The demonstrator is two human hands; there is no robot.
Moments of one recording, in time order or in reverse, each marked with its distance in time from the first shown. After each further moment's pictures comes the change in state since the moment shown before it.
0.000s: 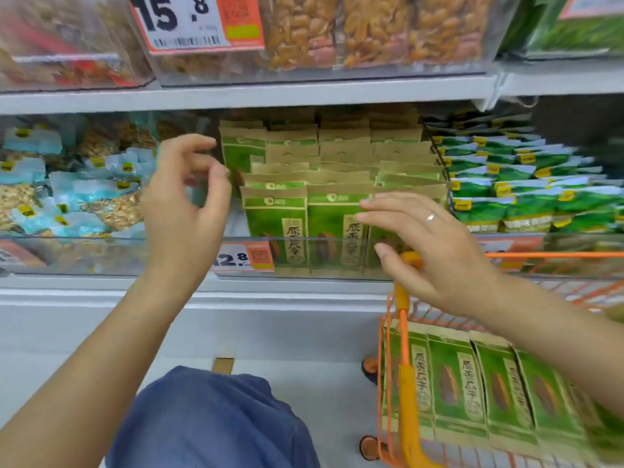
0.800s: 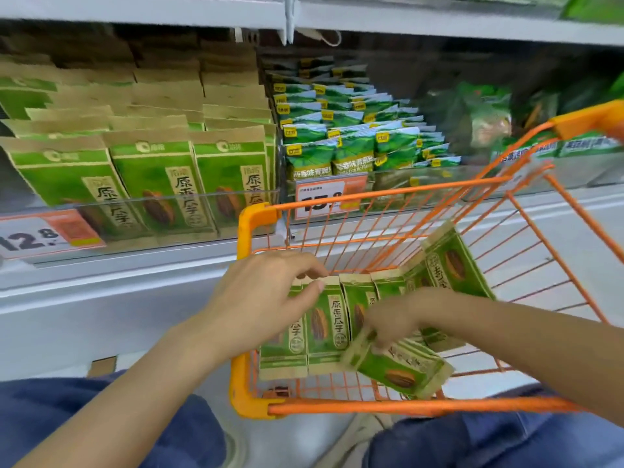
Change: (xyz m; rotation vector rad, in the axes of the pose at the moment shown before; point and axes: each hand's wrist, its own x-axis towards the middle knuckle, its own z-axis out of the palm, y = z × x) left_hand -0.126 0.133 0.122 -0.065 -0.924 0.181; right_hand -0.191 0.030 -0.043 0.172 -1.754 0.791
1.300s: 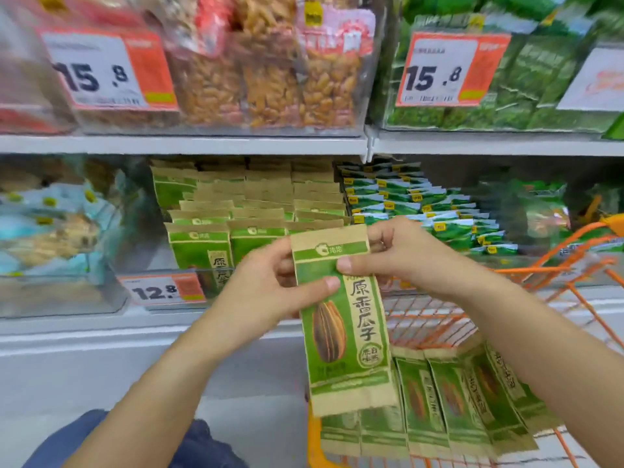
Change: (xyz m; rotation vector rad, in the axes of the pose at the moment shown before) left_hand -0.002 -0.004 -0.108 -0.867 0.177 -0.283; right_hand -0.128 -0.091 -0.129 0.952 0.829 -0.735
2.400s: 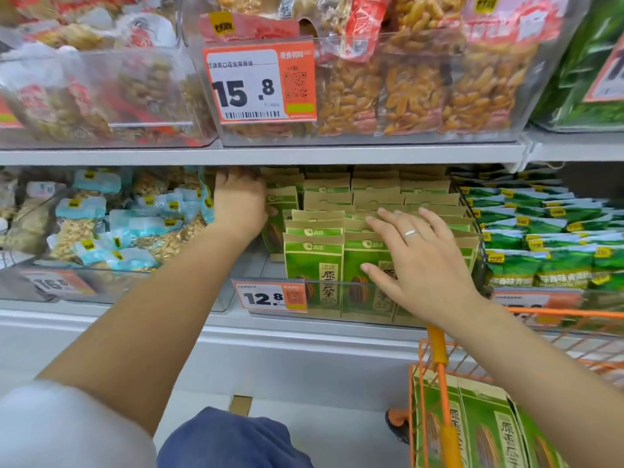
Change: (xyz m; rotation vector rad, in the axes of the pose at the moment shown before) left_hand 0.101 -0.055 -0.221 1.707 0.540 -0.079; right_hand 0.112 0.038 0.082 -1.379 0.446 -0.378
